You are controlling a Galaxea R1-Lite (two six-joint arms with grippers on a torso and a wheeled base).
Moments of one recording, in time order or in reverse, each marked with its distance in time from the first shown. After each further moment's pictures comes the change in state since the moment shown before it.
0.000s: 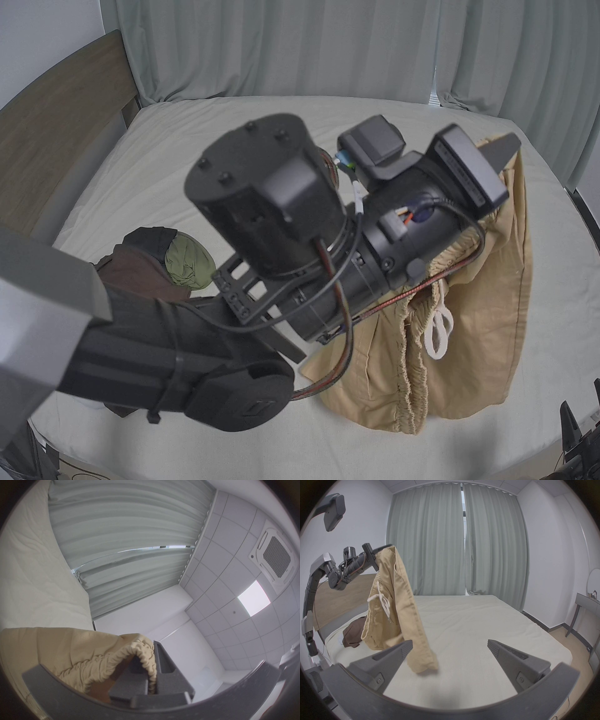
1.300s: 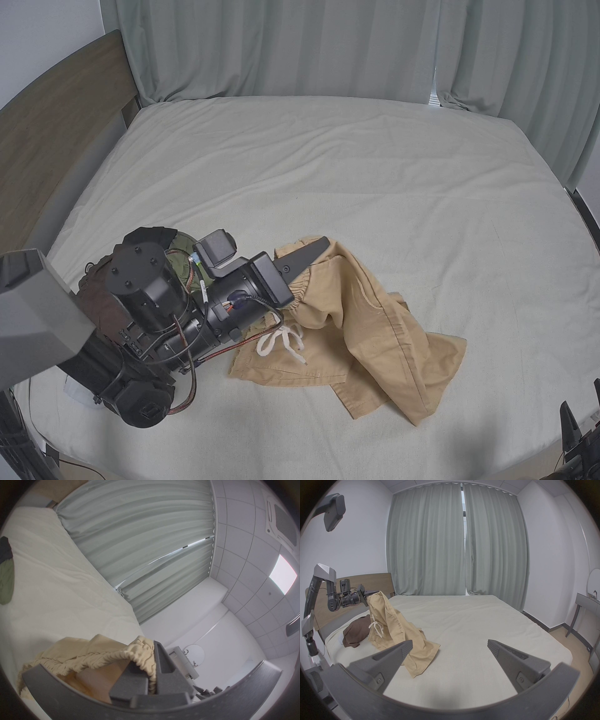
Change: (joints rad) left arm 0.356 -0.035 0.625 -0.321 -0.069 0.158; right arm 0.001 0.000 0.000 0.000 0.000 0.000
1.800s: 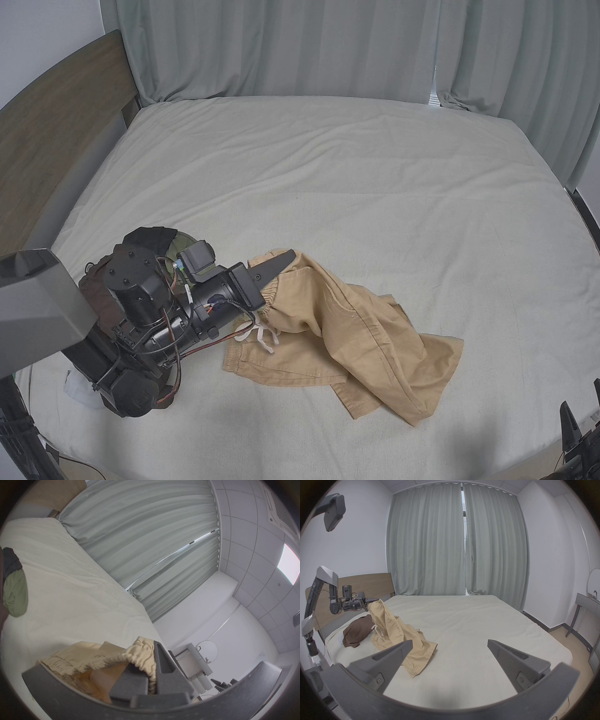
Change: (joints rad) left arm 0.124 0.046 0.041 0.000 -0.054 0.072; right arm 0.000 0.000 0.000 0.000 0.000 0.000
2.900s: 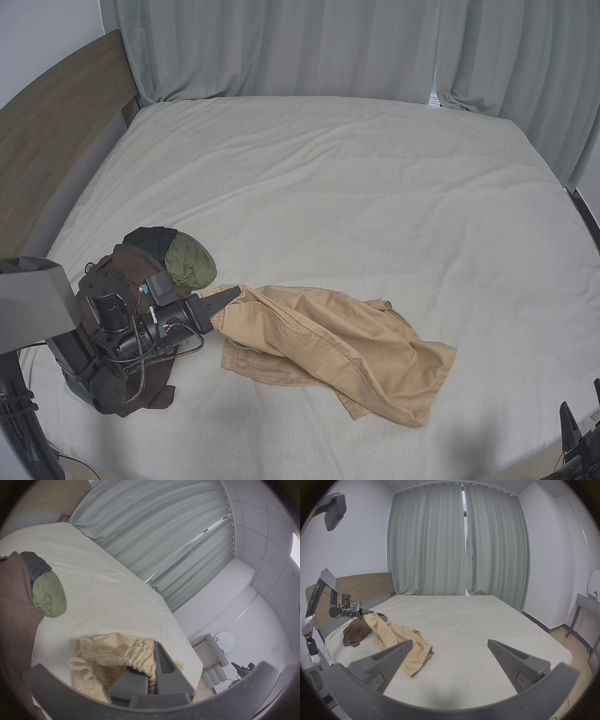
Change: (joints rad) left arm 0.235 0.053 0.157 -0.001 -0.144 0.127; right arm 0.002 0.000 0.000 0.000 0.001 -0.006
